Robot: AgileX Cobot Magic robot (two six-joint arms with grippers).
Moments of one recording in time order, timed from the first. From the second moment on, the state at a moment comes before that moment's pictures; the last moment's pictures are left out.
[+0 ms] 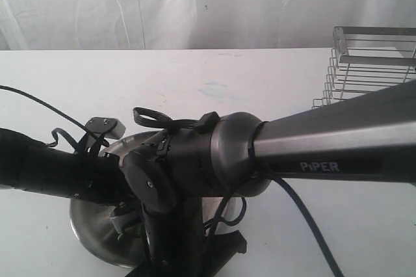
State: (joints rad) left arm -0.23 1.83 -0.66 -1.79 0.59 1.83; right arm 1.05 1.96 -1.24 0.18 1.01 0.44
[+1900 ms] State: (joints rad) left arm -0.23 1.47 -0.70 -1.39 0.46 1.41; right arm 1.05 1.89 -1.24 0.14 0.97 0.42
